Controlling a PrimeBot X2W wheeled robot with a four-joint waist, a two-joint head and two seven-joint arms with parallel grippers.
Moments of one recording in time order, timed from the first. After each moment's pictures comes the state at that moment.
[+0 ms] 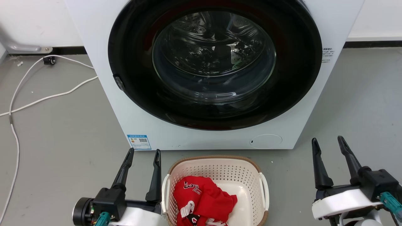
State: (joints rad) left arm 0.04 0.13 -0.25 -0.06 -0.21 0.08 -0.23; right arm -0.01 -0.05 -0.01 0.06 0.08 0.13 -0.23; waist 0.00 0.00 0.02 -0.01
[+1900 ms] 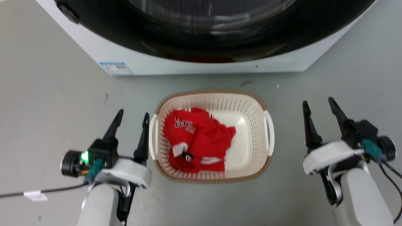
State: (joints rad) left arm -0.25 0.09 -0.08 0.26 -0.06 -0.11 -0.26; right arm -0.32 -0.05 -0.02 0.35 0.00 0.13 -0.24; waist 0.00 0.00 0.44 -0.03
